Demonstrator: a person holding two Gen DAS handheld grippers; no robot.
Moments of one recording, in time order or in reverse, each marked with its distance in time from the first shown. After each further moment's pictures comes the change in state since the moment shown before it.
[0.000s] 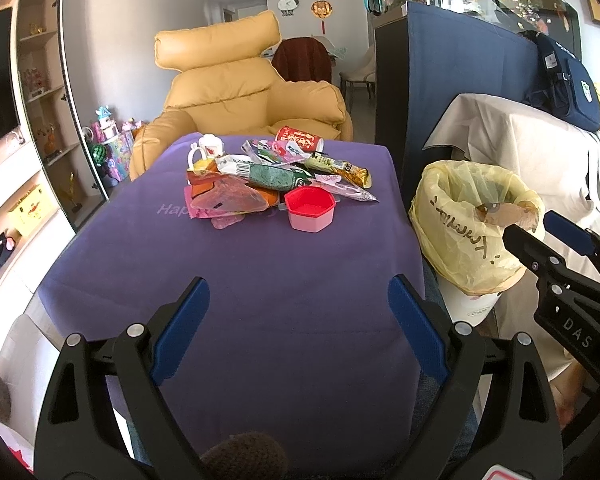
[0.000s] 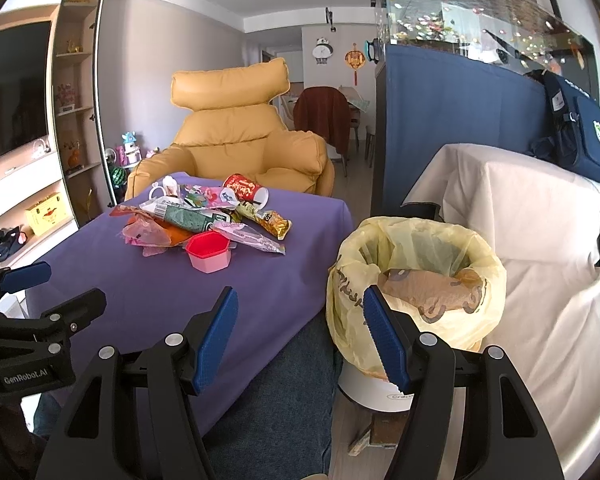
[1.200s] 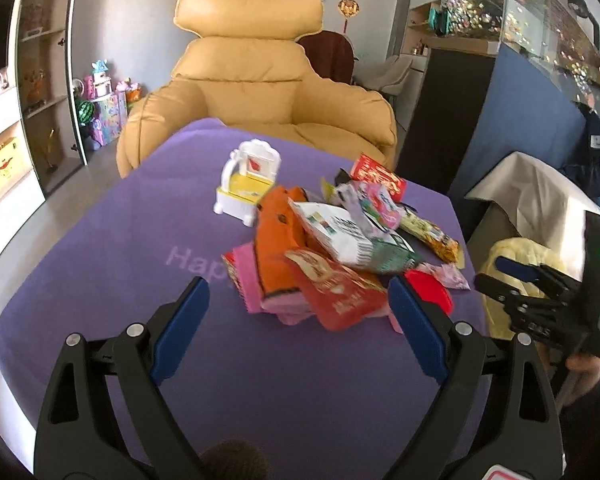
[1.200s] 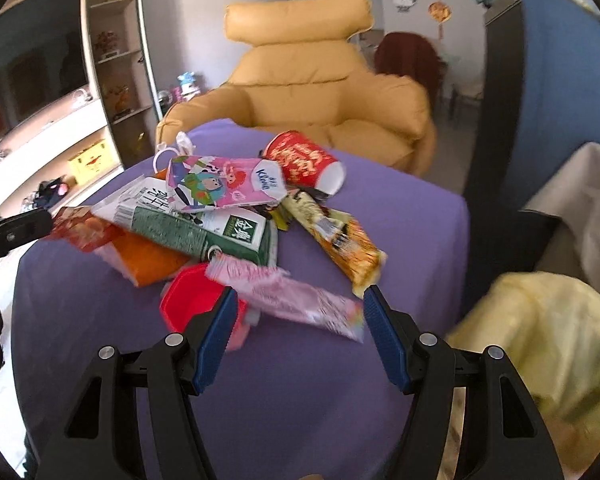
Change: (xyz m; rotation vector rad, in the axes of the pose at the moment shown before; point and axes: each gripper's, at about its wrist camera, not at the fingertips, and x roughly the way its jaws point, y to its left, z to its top) left arm 0.143 0.152 0.078 -0.199 0.025 -0.114; right arm 0.242 0.043 0.073 -0.118 0.243 0.283
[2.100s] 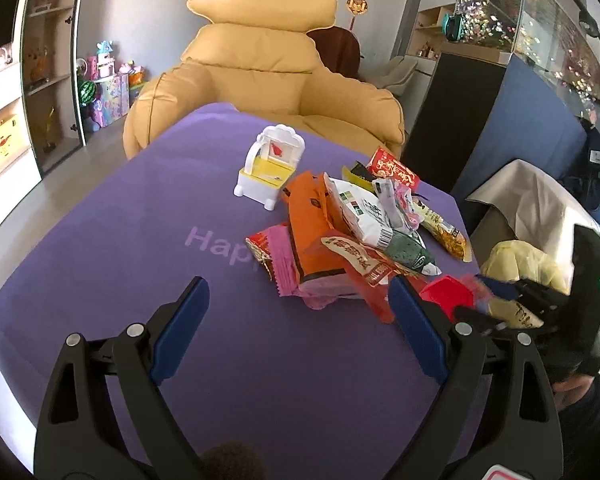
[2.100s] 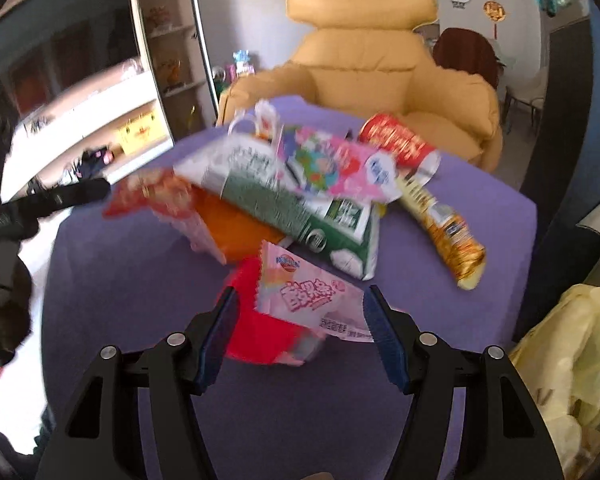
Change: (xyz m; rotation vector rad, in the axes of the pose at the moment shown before) left arm -0.002 0.031 -0.012 -0.056 0.032 -0.039; right arm -0.008 0.057 -0.011 -0.087 0.032 0.149
